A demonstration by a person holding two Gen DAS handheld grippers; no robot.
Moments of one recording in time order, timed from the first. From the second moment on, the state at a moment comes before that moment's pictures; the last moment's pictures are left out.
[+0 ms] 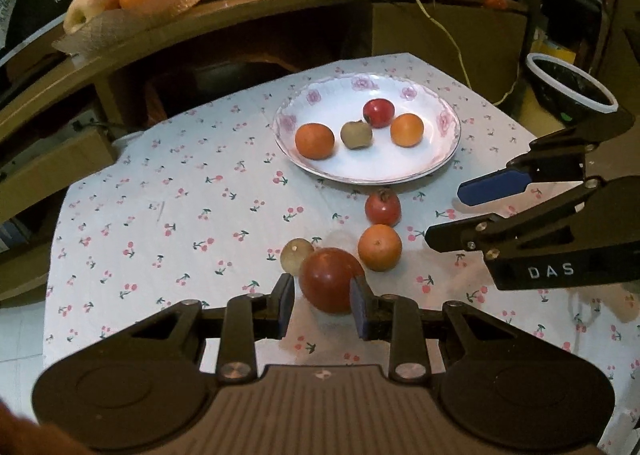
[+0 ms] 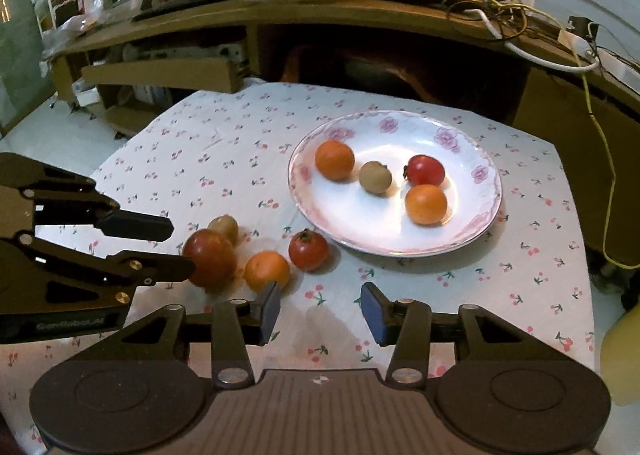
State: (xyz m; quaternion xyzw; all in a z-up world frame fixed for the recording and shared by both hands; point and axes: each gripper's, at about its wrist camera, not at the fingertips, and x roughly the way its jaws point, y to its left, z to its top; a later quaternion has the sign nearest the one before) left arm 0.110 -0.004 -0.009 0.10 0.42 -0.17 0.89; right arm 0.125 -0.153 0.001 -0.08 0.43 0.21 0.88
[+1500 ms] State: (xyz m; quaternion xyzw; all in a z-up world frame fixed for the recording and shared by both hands) left arm 0.109 0.005 -0.020 0.09 0.43 -0.19 0.87; right arm 0.145 -0.123 -0.024 -0.03 0.46 0.23 0.86
